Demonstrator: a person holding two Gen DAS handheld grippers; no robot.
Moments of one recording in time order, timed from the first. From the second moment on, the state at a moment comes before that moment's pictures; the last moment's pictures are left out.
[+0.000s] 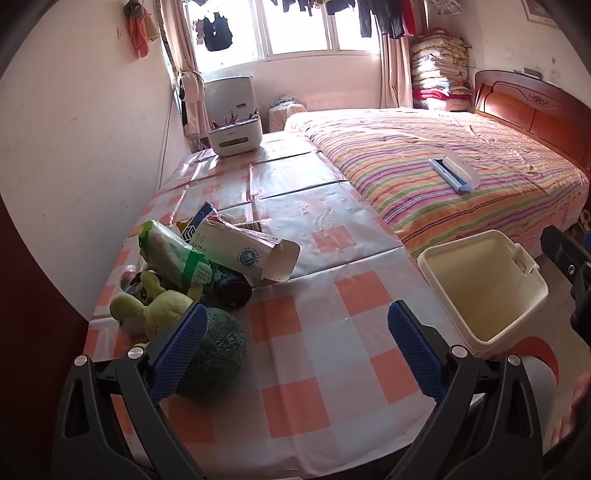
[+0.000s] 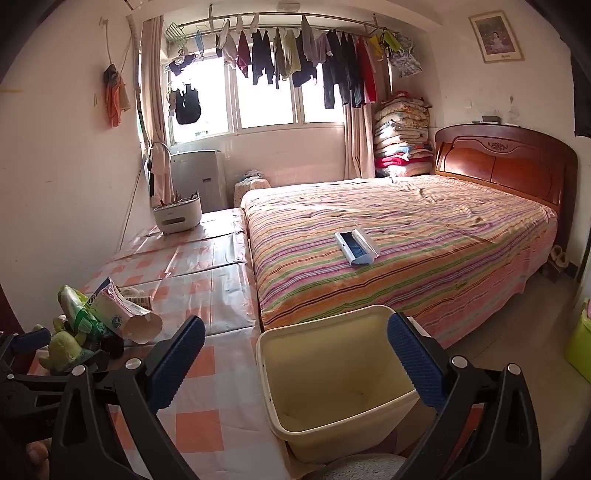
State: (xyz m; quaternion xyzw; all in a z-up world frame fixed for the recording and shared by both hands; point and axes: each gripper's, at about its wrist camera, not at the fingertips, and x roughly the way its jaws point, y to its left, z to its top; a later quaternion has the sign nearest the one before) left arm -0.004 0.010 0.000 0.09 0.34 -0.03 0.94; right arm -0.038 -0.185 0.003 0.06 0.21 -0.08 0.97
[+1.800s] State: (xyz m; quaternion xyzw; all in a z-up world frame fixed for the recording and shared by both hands) left arm 0.008 0.046 -0.009 0.06 0.35 0.00 0.93; right arm -0.024 -0.174 -0.009 0.06 0.23 -0.06 0.97
